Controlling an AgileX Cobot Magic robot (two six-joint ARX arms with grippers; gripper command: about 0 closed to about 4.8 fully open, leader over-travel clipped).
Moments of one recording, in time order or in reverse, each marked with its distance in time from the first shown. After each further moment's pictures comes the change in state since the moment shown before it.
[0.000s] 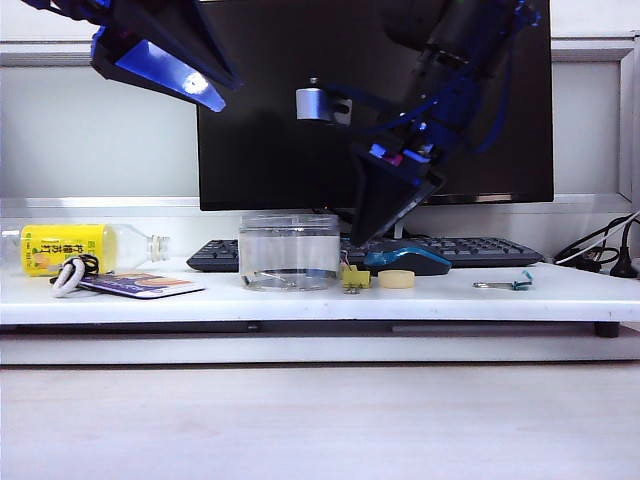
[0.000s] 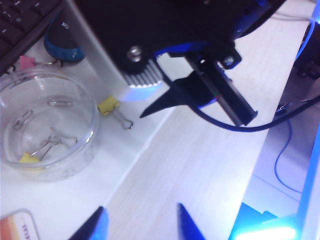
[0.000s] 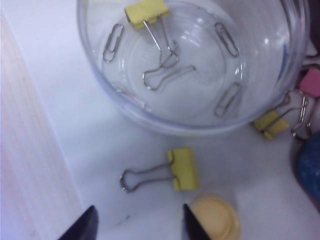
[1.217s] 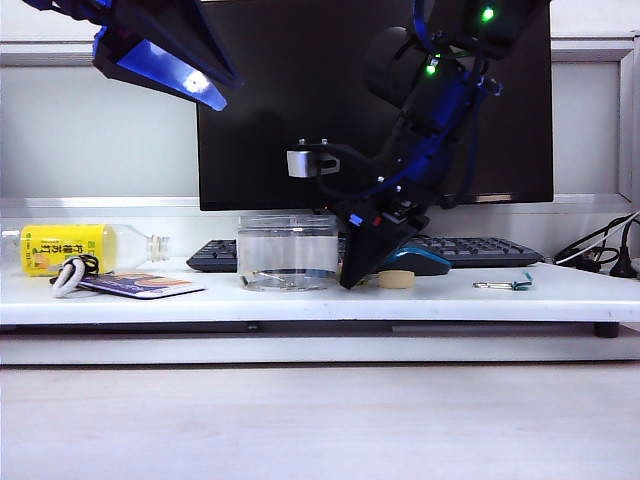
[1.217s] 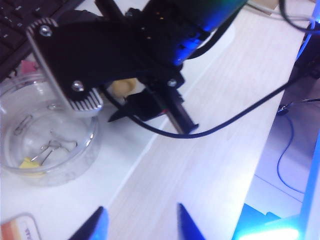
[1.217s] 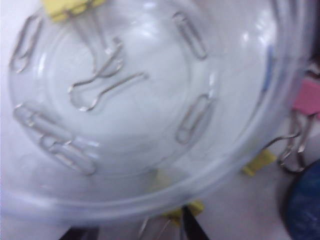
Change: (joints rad) left arm 0.000 0.001 0.000 0.010 0.001 0.010; right arm -0.020 0.150 0.028 0.140 0.064 -0.005
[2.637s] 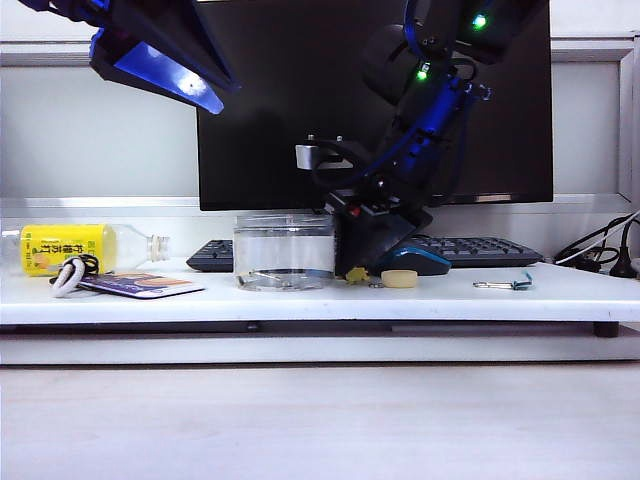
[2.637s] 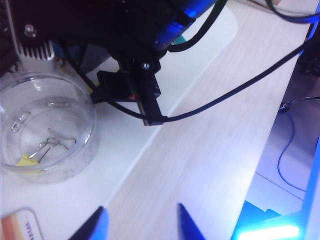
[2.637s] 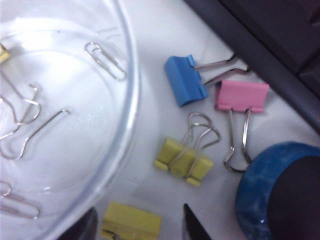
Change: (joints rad) left arm 0.000 0.000 0.000 -0.014 -0.010 0.000; right arm -0.004 0.028 0.041 0.057 0.042 0.245
